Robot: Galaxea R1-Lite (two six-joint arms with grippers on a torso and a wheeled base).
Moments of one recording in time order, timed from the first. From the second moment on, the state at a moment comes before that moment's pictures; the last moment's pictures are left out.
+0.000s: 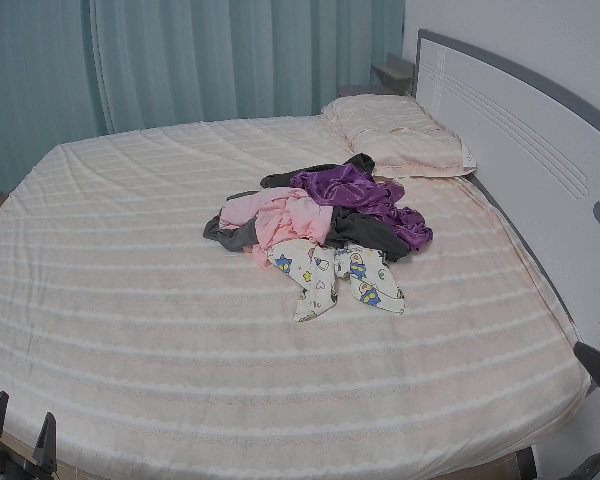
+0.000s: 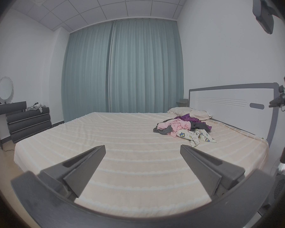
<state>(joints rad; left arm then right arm) 0.00 0.02 -0.02 0.00 0.07 -0.01 0.09 0.60 -0.33 -0.07 0.19 0.11</state>
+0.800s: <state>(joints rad) 0.00 0.02 -0.02 0.00 0.07 -0.01 0.27 1.78 -0.74 -0.53 0.21 0.49</state>
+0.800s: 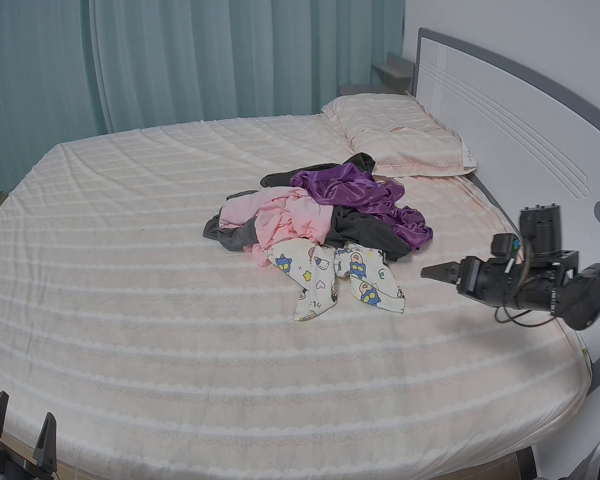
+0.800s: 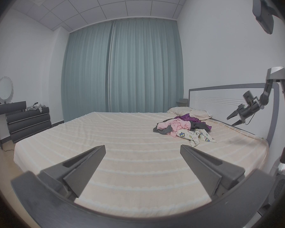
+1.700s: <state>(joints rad) 0.00 0.02 -0.02 0.00 0.07 -0.01 0.33 2.41 -1.18 -0.60 0.09 0.62</state>
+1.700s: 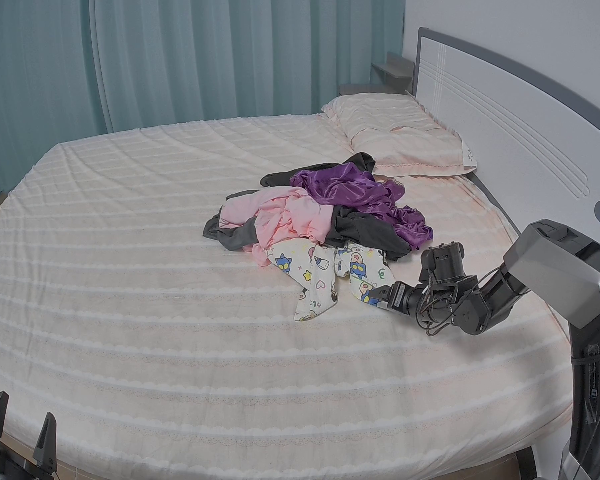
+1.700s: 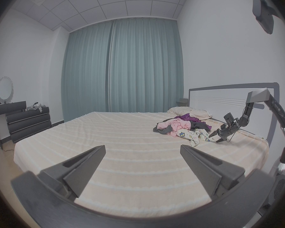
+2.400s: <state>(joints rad) 0.00 0.02 -0.02 0.00 0.07 -0.01 0.38 2.51 -1.48 -0.45 0.04 0.62</state>
